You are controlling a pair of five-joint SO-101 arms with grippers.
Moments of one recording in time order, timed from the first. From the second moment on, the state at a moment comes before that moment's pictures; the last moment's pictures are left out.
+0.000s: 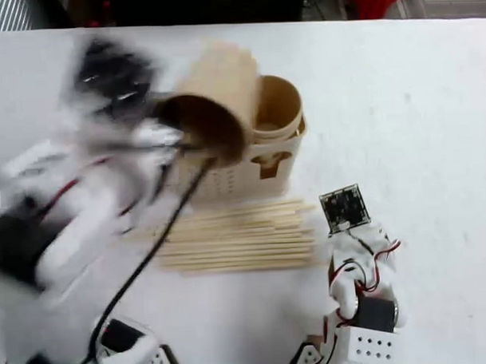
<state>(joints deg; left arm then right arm) 21.2 -27.1 -20.8 89.9 -9.9 7.5 -101.1 96.4 51.8 31.6</state>
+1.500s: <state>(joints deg) 21.1 3.6 -44.8 100.2 -0.6 7.5 -101.1 96.4 51.8 31.6</state>
